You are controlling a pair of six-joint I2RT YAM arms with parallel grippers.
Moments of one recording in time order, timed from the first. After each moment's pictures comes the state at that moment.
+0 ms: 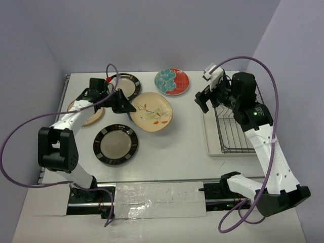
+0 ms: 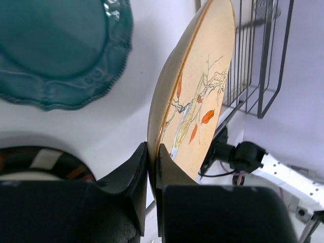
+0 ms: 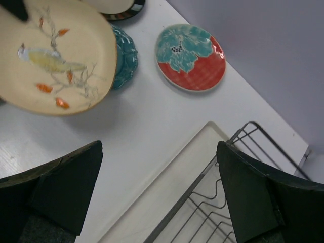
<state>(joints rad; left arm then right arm) -0.21 1.62 1.19 -0.38 0.78 -0.50 0.25 1.09 1.34 -0.65 -0.30 -0.39</state>
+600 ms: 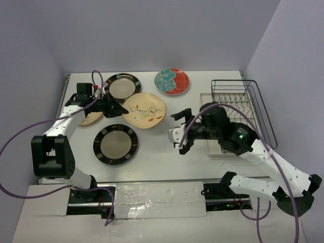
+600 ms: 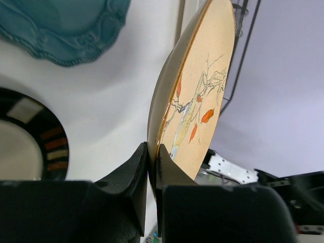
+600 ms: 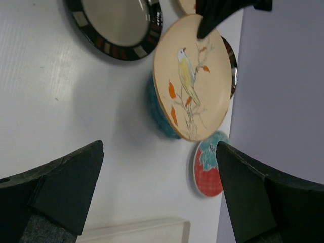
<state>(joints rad) -0.04 1.53 1.12 -0.45 0.89 -0.67 0.81 0.96 1.17 -0.72 -0.35 -1.05</state>
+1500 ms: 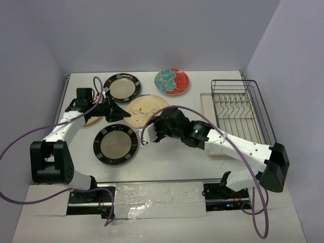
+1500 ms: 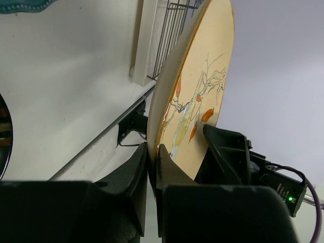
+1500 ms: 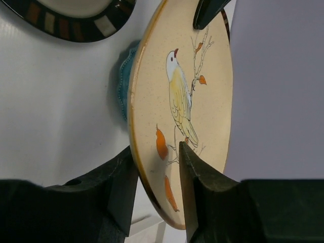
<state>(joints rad) -0.05 1.46 1.01 -0.38 1.07 -0.86 1.01 1.32 1.12 -0.37 0.03 -1.11</state>
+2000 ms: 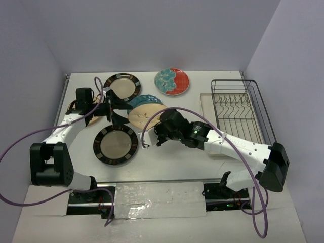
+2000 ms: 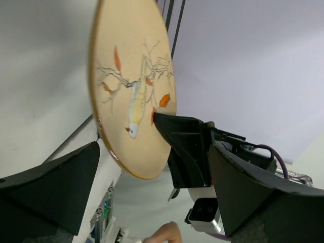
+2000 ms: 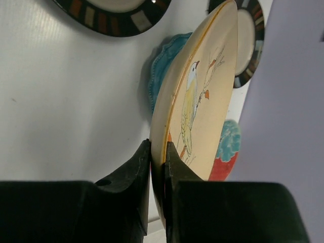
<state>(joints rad) -0.05 1.44 0.94 -0.21 1.17 -1.02 1.01 1.31 1.10 -0.44 0.00 -1.09</state>
